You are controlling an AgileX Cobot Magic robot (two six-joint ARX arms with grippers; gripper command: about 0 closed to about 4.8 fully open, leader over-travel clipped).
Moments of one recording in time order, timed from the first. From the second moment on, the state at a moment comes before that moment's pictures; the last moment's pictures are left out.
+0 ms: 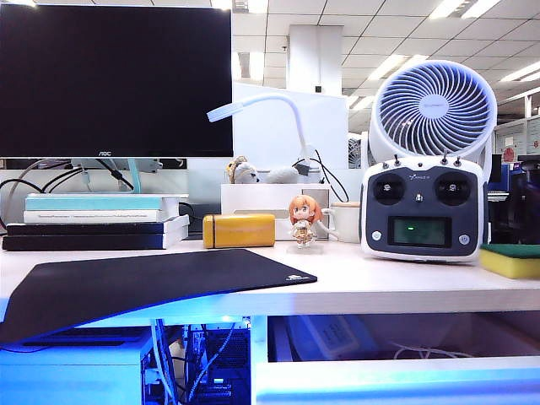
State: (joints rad) left arm -0.71 0.99 1.11 -0.37 0.06 0.14; right arm -0.24 1.70 0.74 0.34 -0.37 0.26
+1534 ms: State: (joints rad) left arm -0.71 0.99 1.11 -0.37 0.06 0.14; right arm -0.27 1.76 0.88 0.18 -0.55 0.24
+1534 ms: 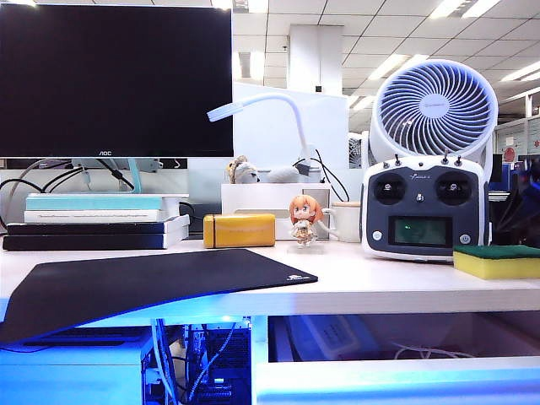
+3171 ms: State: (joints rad) left arm -0.71 0.99 1.11 -0.37 0.06 0.14; right arm -0.05 1.43 0.81 -0.47 -0.50 0.21
